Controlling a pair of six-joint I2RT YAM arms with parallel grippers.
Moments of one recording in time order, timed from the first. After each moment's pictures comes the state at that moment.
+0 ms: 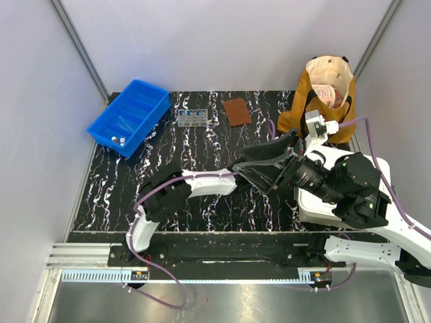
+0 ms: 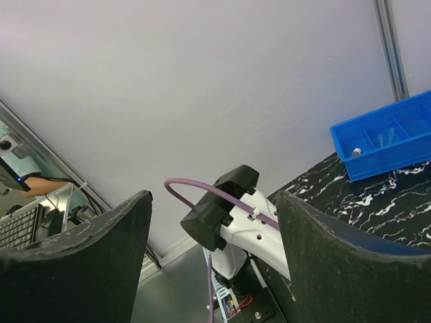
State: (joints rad) left arm -1.08 2.06 1.41 0.73 0.48 -1.45; right arm 1.14 0.83 1.23 -0.09 0.02 0.54
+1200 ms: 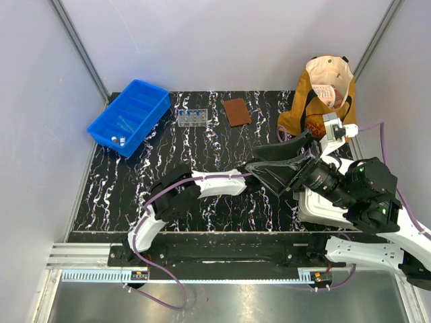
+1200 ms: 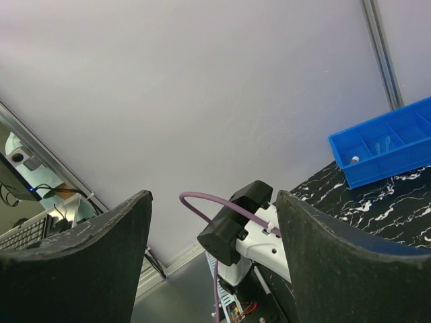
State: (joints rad) left arm -1.11 2.18 1.57 0.50 0.43 -1.35; right arm 1.14 0.77 1.22 -0.10 0.05 0.55
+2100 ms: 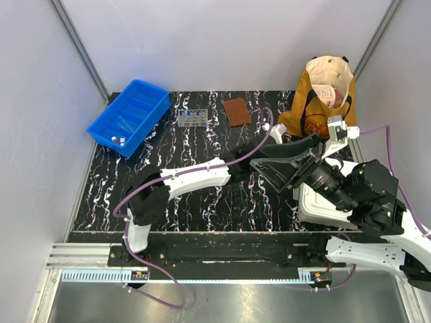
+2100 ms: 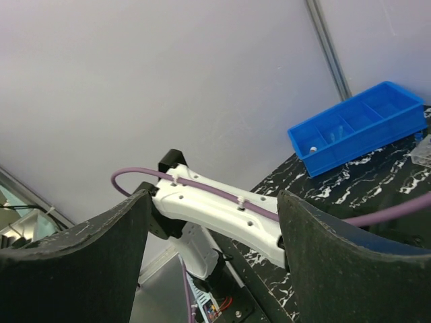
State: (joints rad) left arm -1.07 1.95 1.56 0.04 0.19 -1.02; right arm 1.14 0.73 1.20 -0.19 0.16 0.53
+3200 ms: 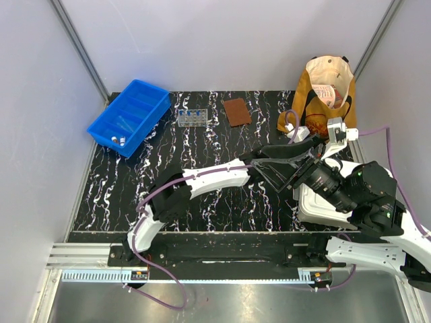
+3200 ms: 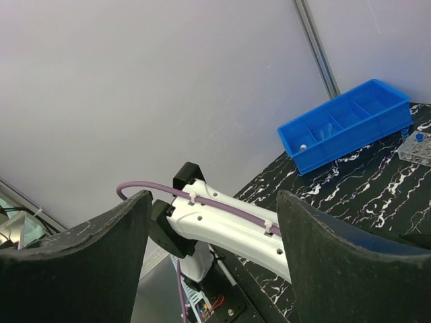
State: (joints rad) left arm -1.11 2.16 1.82 0.03 0.20 -0.85; right arm 1.14 0.72 1.18 -0.20 0.20 0.52
